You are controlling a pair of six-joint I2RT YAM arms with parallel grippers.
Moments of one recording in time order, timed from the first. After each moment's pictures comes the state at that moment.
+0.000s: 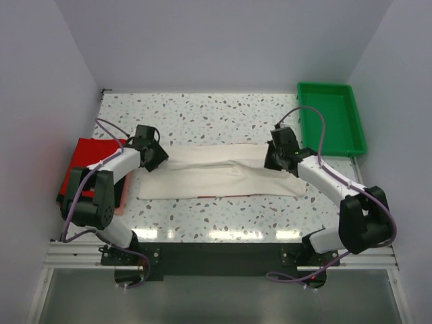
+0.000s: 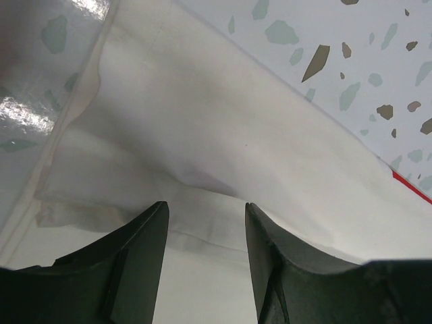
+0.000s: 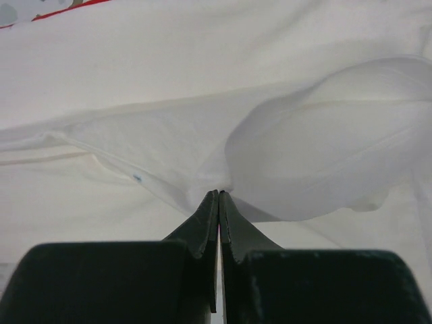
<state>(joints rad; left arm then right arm) -0.16 1.60 0.90 -0.31 -0.11 -0.84 0.38 1.42 0.92 -0.40 0.13 0.50</state>
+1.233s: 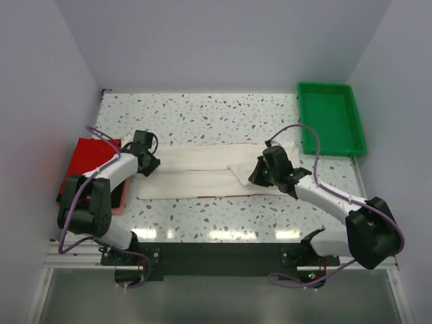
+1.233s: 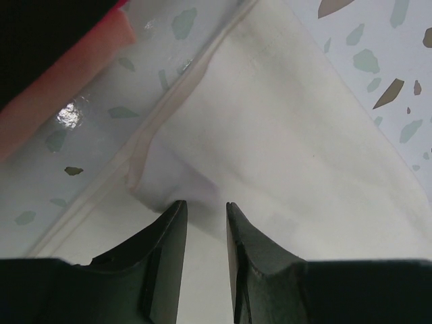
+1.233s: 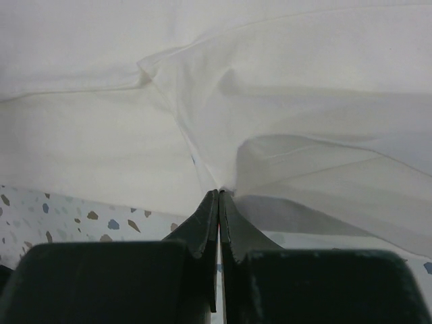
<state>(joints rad) -0.15 1.52 0.83 -0.38 -0.26 -0.96 0.54 1.29 0.68 -0.21 0.02 0.71</state>
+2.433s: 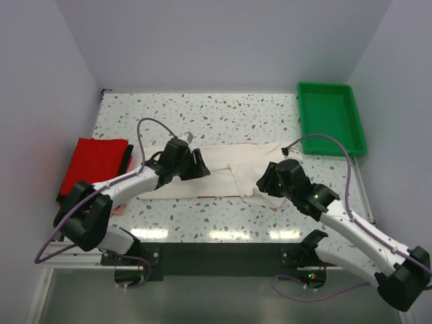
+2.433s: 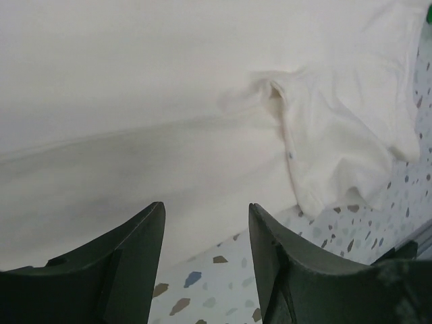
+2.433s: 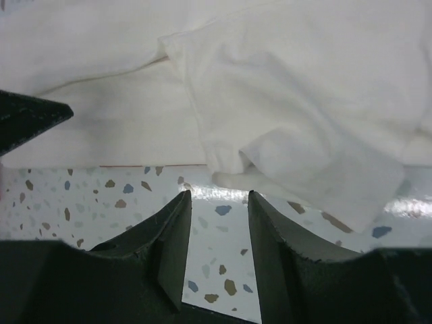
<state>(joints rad) -0.50 1.44 0.77 -0.12 0.13 -0.72 0.67 0.92 0.66 -0.46 0.19 0.78</state>
